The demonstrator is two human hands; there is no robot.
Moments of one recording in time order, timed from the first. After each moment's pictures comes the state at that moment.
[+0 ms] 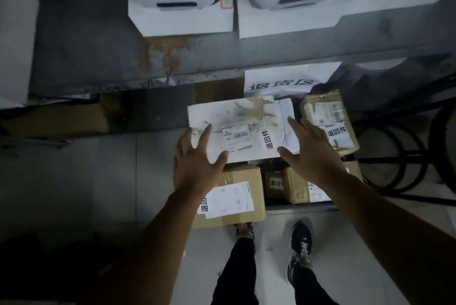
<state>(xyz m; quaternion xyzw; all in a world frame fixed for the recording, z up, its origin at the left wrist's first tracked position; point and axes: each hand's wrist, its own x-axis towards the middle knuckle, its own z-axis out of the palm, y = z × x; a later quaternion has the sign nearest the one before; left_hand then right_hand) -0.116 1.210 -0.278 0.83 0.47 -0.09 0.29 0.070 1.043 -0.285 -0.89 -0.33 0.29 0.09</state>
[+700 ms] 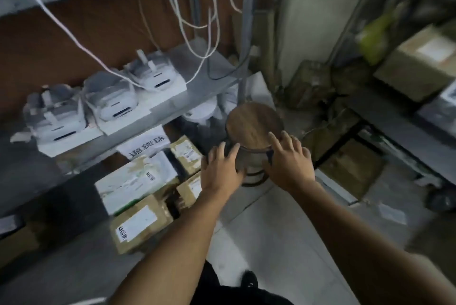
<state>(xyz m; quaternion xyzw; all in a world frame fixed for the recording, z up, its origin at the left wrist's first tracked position) -0.045 0.812 -0.006 0.98 0.07 -0.09 0.15 -0.007 0.642 0.019 -0.99 -0.09 0.09 0.07</state>
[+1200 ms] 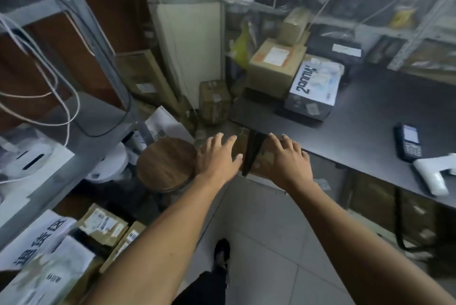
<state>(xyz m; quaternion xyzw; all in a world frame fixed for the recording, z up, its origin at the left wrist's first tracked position) 0.064 0.571 0.055 0.97 -0.18 -0.06 0.14 -0.001 0.400 0.060 -0.98 0.16 0.02 0.11</state>
